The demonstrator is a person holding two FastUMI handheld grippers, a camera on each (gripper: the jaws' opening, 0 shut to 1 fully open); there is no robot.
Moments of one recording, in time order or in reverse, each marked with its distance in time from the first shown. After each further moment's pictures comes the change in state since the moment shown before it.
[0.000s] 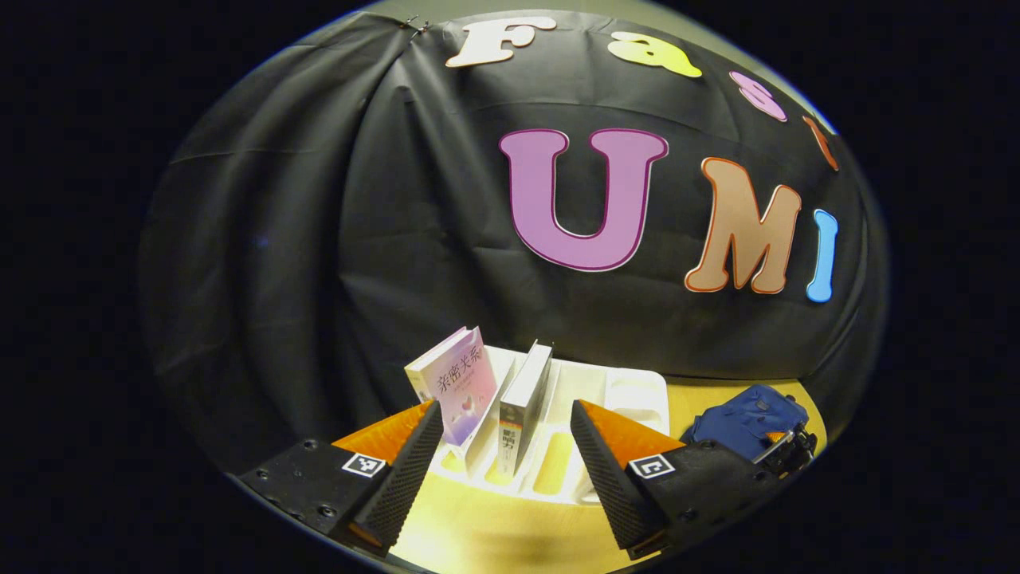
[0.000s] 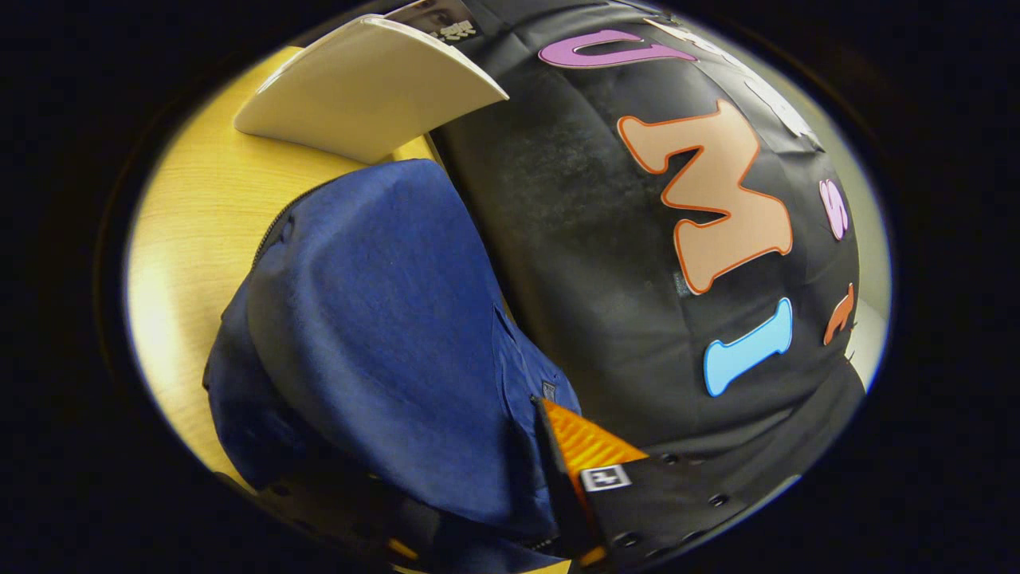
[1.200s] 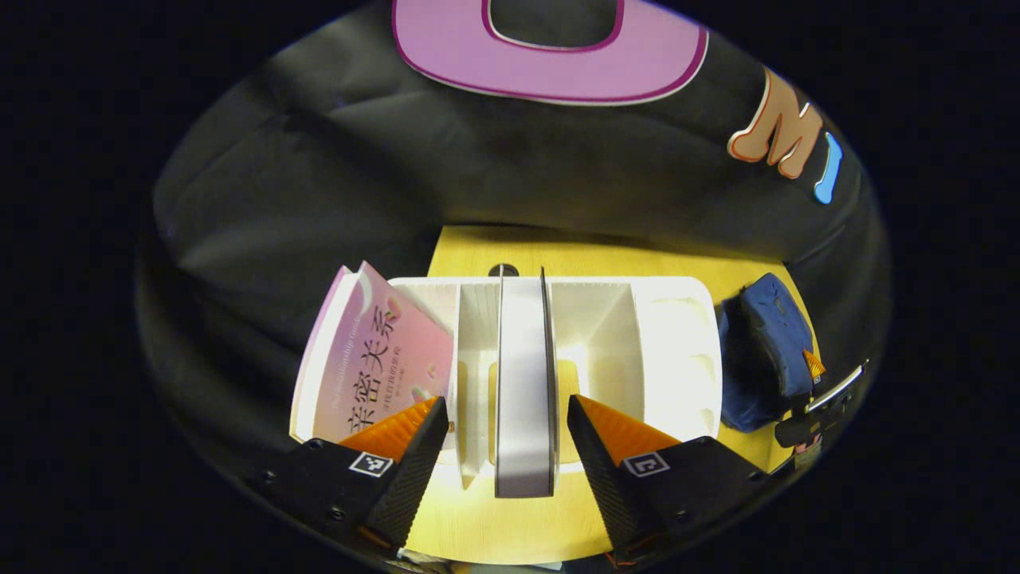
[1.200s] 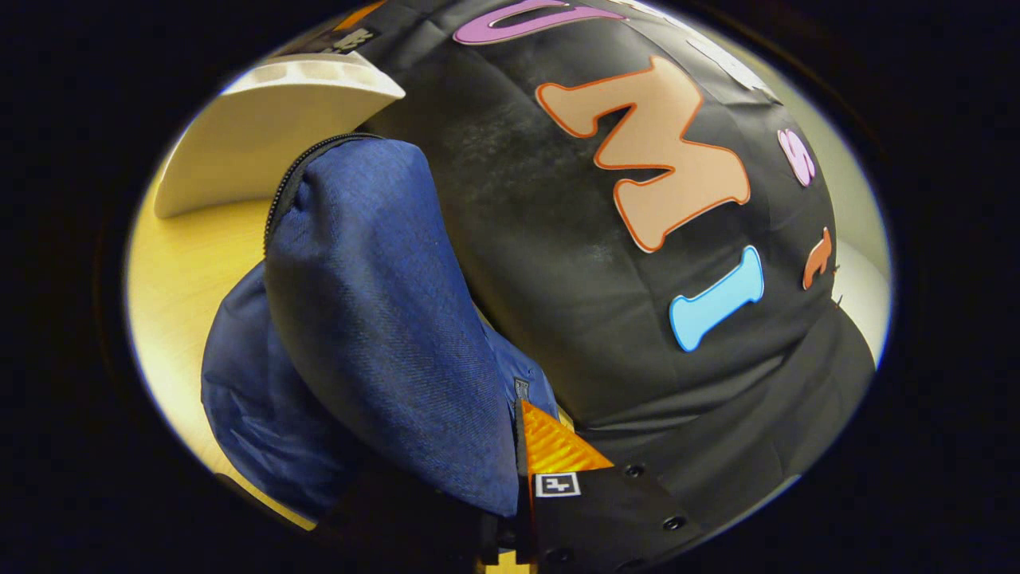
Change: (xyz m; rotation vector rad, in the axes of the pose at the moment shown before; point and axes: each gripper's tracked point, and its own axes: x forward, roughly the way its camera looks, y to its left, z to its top) left arm 0.149 -0.017 -0.078 0.192 0.730 -0.257; right arm -0.024 -0.061 0.005 0.198 0.164 -0.106
